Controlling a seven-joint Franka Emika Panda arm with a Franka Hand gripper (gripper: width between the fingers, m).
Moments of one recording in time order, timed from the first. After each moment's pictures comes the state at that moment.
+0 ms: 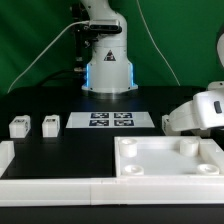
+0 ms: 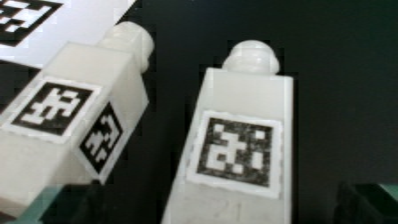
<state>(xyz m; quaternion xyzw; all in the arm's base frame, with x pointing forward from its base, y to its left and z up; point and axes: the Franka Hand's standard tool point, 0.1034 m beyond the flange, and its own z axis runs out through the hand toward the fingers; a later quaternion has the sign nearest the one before) 0.410 0.181 0.006 0.87 0.12 -0.47 0.07</state>
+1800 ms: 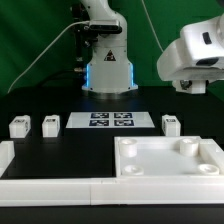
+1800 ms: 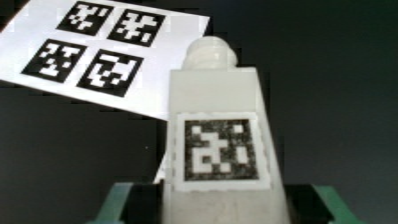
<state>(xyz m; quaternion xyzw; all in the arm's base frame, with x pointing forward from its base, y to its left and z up) 0.438 0.155 0.100 0.90 0.11 -0.41 0.06</state>
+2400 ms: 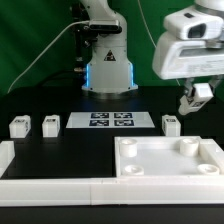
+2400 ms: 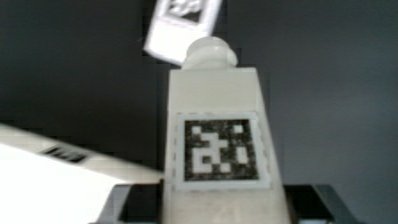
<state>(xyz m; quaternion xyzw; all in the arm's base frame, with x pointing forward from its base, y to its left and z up) 0.465 0.145 0.102 0.98 0.15 -0.10 0.01</state>
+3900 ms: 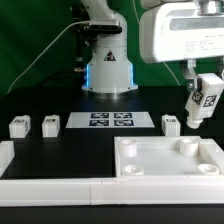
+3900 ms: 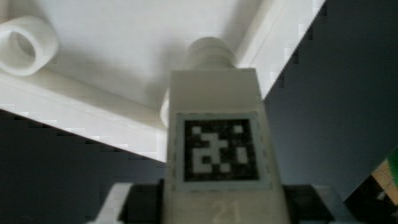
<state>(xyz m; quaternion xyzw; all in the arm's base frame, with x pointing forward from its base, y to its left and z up) 0.586 0.119 0.141 0.97 0.20 0.10 -0.02</state>
